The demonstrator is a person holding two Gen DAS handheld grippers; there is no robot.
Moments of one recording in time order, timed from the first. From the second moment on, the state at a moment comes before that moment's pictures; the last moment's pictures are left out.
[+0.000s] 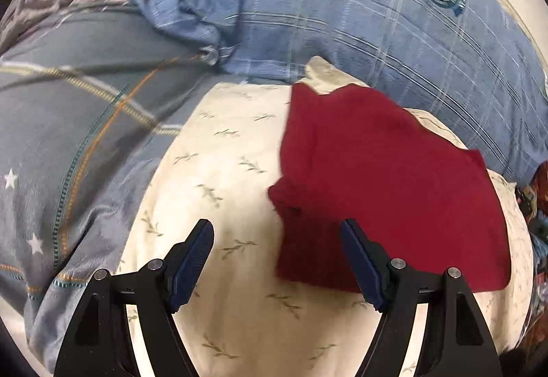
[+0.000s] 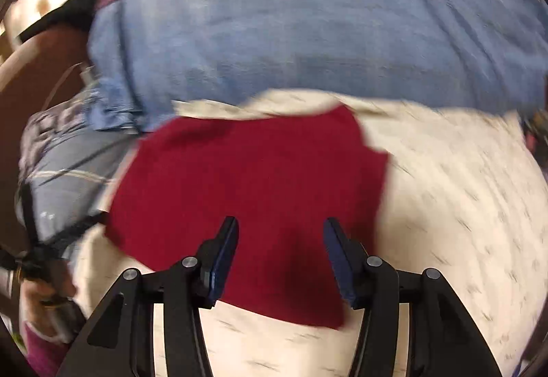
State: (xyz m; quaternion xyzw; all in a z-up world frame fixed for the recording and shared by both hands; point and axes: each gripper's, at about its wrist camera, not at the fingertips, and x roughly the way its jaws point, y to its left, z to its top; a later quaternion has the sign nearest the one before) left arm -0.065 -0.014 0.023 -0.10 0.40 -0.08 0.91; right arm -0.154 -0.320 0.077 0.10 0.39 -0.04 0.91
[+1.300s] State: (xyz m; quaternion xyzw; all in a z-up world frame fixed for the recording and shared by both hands) left arm -0.020 0.004 -0.006 -0.15 0.43 -0.12 0.88; right arm 0.098 -0.106 -0.005 -0.13 0.48 0.12 0.86
